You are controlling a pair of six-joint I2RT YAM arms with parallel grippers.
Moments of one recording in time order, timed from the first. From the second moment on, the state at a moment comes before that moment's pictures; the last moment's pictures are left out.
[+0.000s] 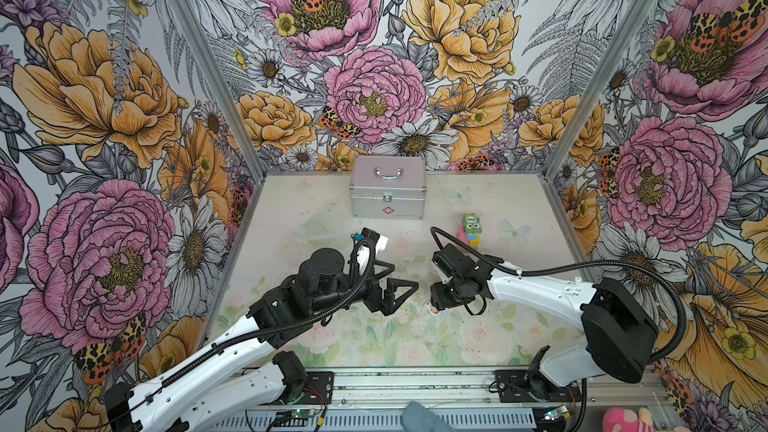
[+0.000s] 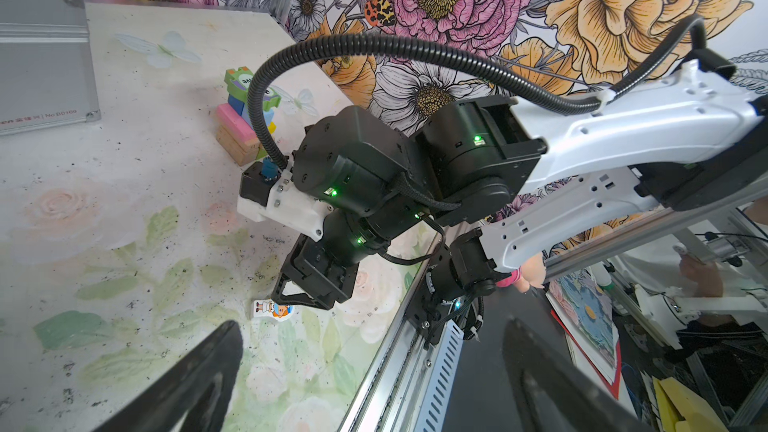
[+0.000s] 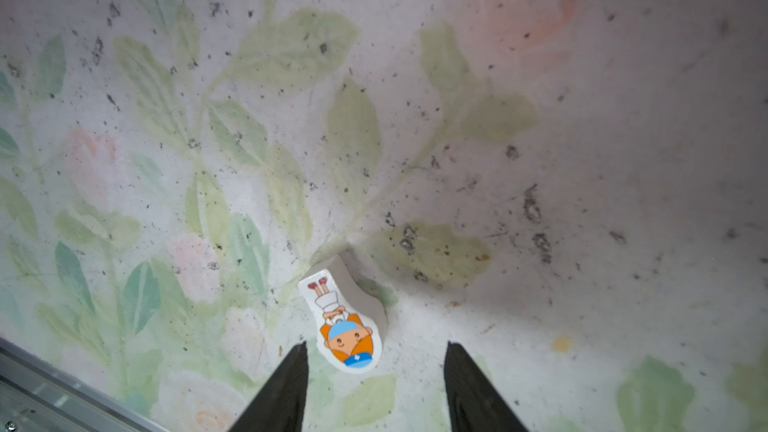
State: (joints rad) left arm -0.89 0.80 0.81 -0.32 0.27 -0.50; right arm 0.78 1.49 0.88 -0.67 -0.10 0.50
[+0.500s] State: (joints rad) left arm -0.85 0.77 0.80 -0.32 0.27 -0.50; right arm 0.84 1.58 0.90 -0.65 -0.09 0.51
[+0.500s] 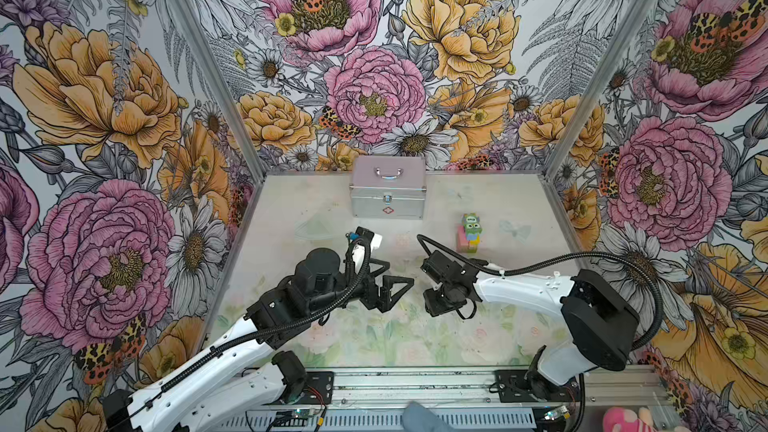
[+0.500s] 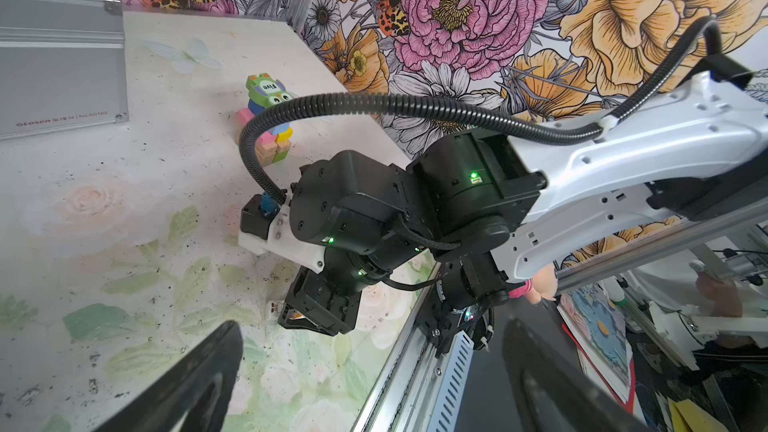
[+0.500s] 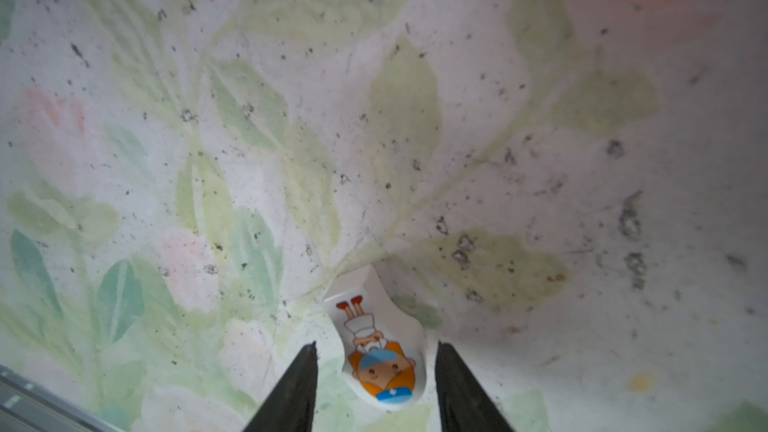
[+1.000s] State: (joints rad) left arm -0.83 0.73 0.79 -0.32 0.27 -0.50; right arm 0.87 1.61 0.90 -0.64 -0.01 0.51
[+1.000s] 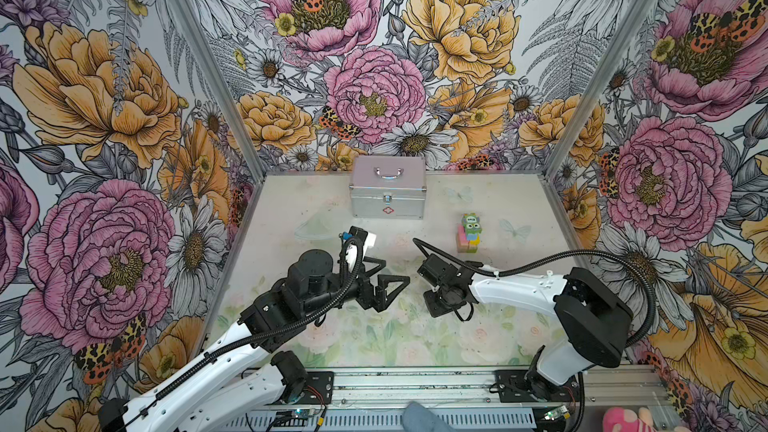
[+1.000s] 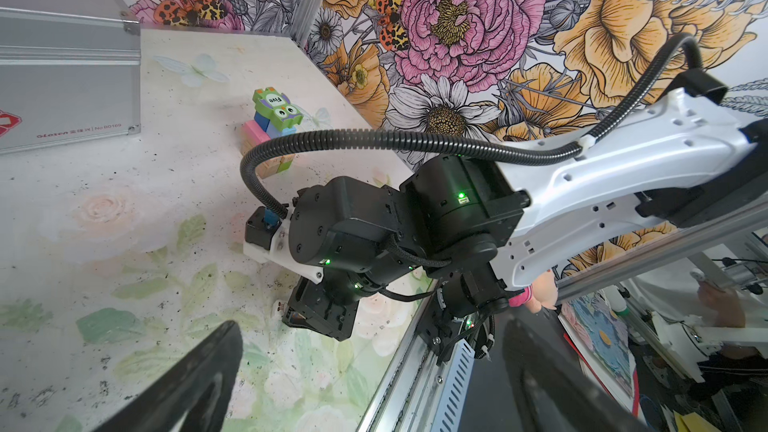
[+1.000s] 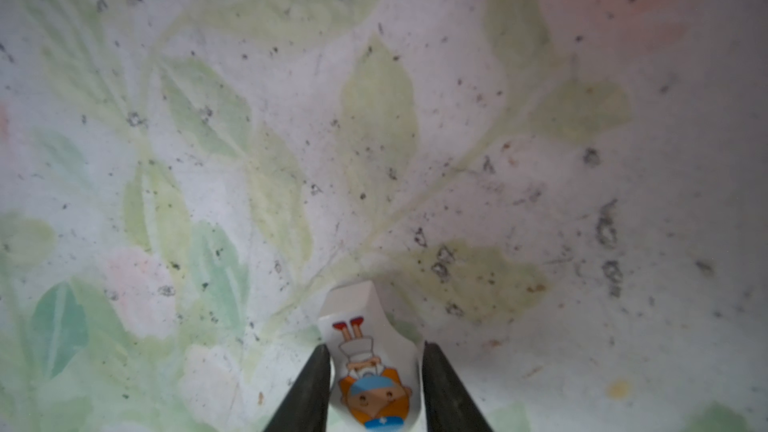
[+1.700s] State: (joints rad) left arm -0.81 0.73 0.78 -0.32 0.27 -0.50; right arm 0.87 1.62 0.90 -0.65 0.06 0.56
